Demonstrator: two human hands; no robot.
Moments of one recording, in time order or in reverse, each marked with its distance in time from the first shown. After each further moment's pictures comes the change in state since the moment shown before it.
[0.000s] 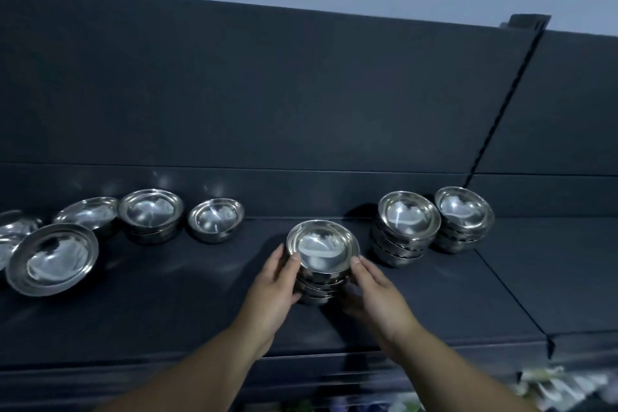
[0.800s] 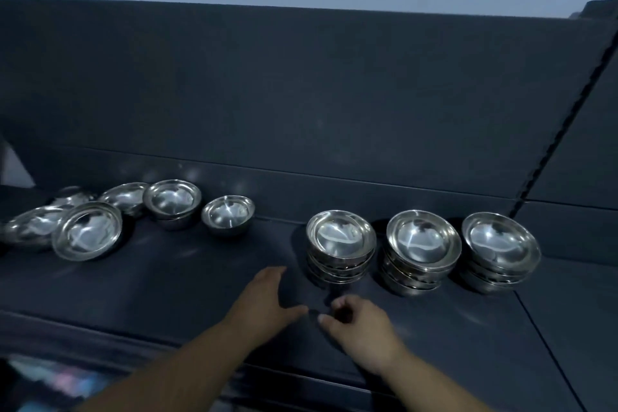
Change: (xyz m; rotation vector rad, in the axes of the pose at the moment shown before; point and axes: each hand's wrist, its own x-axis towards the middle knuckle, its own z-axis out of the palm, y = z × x) left_hand 0.021 -0.023 0.012 1.004 0.149 0.013; right_hand 0.037 0.005 -0.037 -0.940 -0.271 -0.197
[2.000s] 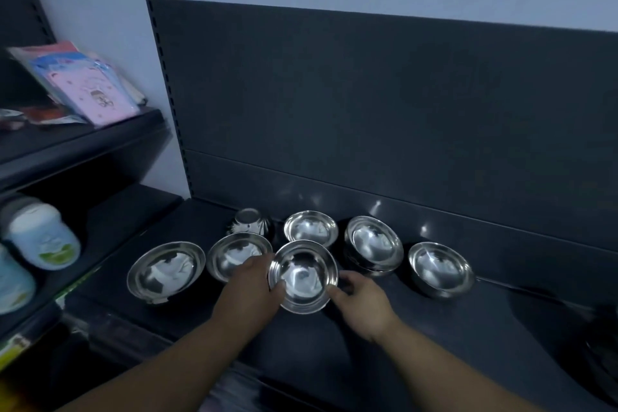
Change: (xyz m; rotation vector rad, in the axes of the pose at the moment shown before) left_hand 0.032 -0.302 -0.280 0.080 0.333 -0.056; right_hand 0.140 -0.302 0.266 0.052 -0.091 -0.028
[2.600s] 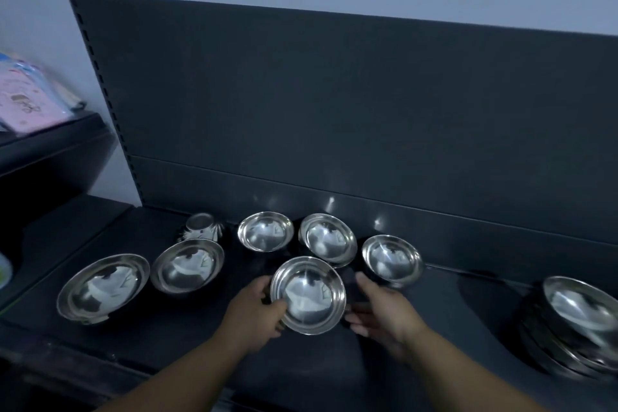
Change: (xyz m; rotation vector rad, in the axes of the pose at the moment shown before) left_hand -0.012 0.065 0.047 -0.610 -0.288 -0.355; right_hand -0.019 0.061 -0.075 0.709 -0.016 0.363
